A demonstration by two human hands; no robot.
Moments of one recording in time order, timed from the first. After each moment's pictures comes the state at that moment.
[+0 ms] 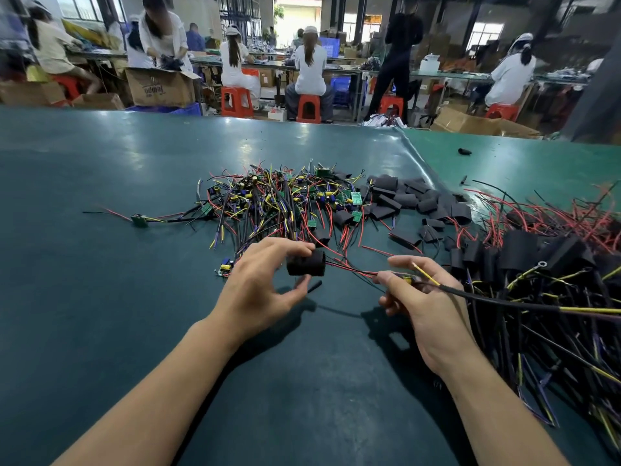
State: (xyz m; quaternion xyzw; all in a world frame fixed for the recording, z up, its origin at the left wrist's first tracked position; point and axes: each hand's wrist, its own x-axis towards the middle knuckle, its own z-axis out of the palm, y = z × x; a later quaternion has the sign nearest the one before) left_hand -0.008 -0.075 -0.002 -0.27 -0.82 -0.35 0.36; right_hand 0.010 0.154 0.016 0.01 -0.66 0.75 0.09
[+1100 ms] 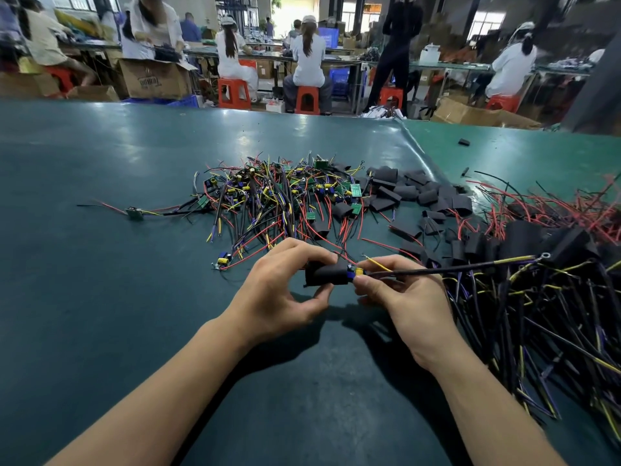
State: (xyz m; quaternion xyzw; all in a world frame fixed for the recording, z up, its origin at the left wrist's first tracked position) left_hand 0.008 -0.052 0.013 -0.31 -0.82 -0.38 0.30; right_hand 0.010 0.137 0.013 0.06 -0.69 0.72 0.05
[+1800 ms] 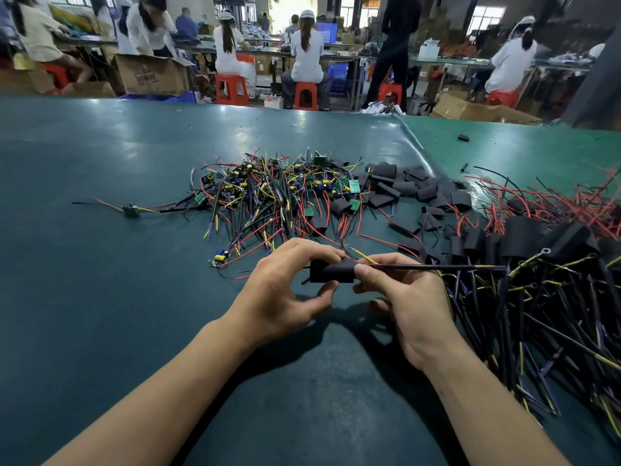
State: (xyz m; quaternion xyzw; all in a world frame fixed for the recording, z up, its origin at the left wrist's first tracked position) left_hand 0.010 -0.046 0.012 -0.33 -0.80 -0.40 0.30; right_hand 0.012 0.134 0.013 0.01 -0.63 0.78 0.02
